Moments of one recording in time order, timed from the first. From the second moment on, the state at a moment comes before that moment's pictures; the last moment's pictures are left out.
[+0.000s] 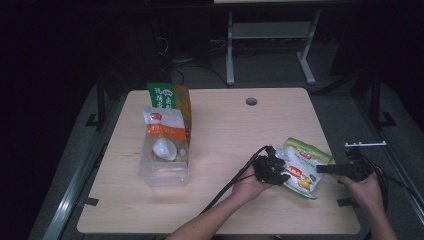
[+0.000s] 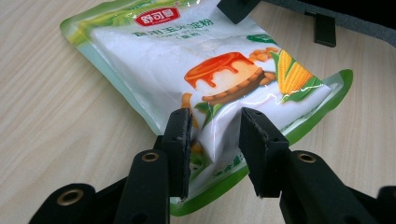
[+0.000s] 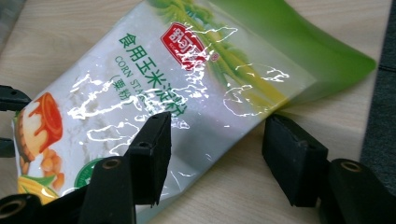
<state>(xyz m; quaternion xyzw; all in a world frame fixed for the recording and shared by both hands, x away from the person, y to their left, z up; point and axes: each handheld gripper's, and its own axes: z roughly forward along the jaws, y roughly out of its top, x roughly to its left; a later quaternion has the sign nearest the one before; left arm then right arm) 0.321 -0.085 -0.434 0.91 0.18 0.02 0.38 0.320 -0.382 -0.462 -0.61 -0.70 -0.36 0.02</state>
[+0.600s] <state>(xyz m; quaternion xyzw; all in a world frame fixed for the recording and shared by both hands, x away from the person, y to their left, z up) 0.320 -0.085 -0.434 0.91 0.18 0.02 0.38 0.321 -0.378 -0.465 -0.60 -0.70 -0.38 0.04</state>
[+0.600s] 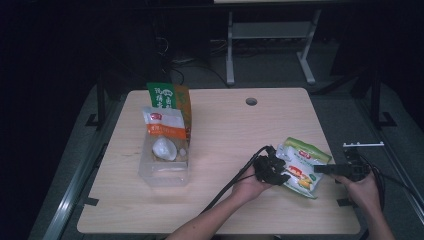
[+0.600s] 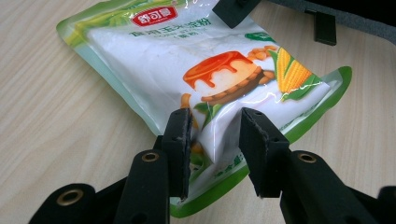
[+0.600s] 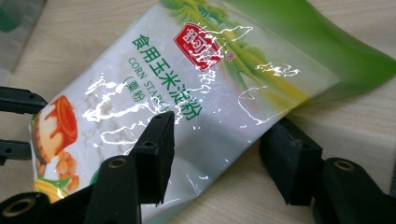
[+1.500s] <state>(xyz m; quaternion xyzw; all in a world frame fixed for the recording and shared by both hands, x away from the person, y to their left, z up) 0.327 -0.072 -0.432 0.89 0.21 0.00 0.39 0.309 -0.344 -0.422 -0.51 -0.76 -0.40 -0.01</state>
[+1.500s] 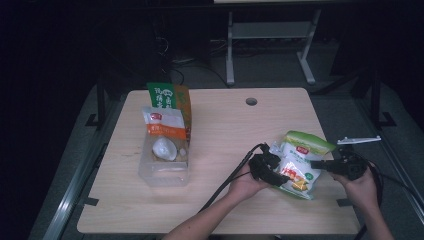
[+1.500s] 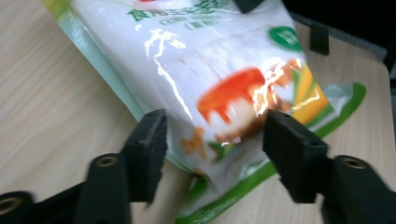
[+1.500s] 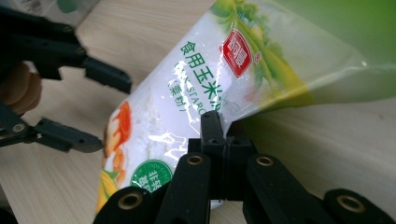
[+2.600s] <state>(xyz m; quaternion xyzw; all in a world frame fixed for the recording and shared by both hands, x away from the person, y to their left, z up) 0.336 -0.024 -0.425 0.84 0.24 -0.06 0.49 0.276 -0.286 -0.379 -0.35 -0.82 -0.45 -0.08</state>
